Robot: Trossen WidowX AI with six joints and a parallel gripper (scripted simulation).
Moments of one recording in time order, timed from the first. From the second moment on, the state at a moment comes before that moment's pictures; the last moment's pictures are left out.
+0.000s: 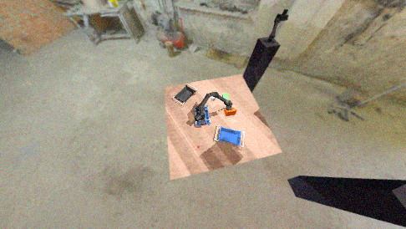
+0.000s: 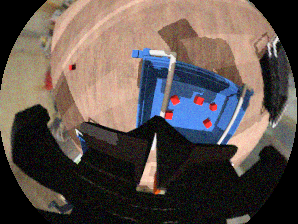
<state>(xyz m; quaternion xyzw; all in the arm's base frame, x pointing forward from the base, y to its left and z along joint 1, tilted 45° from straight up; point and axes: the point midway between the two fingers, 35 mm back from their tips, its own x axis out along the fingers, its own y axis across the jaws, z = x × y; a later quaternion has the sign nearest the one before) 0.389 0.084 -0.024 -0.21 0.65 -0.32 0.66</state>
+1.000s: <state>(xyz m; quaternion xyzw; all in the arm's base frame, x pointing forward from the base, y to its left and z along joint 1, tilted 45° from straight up) 0.366 0.125 -0.033 -0.18 0.64 -0.33 0.67</state>
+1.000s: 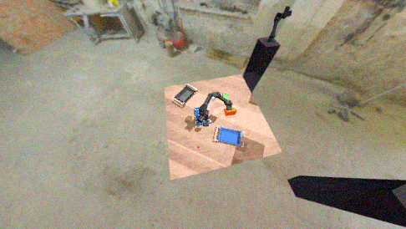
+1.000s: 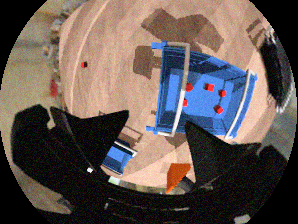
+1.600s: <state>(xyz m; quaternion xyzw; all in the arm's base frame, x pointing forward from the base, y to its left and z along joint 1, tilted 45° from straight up) 0.104 0.247 -0.130 -0.10 0.61 -0.40 0.68</state>
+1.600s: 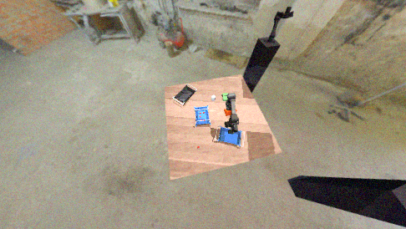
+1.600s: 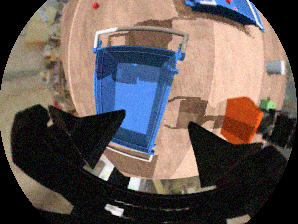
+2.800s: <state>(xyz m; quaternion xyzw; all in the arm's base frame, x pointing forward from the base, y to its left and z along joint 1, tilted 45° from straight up) 0.074 0.183 -0.199 -0.09 0.59 -0.42 0.68</state>
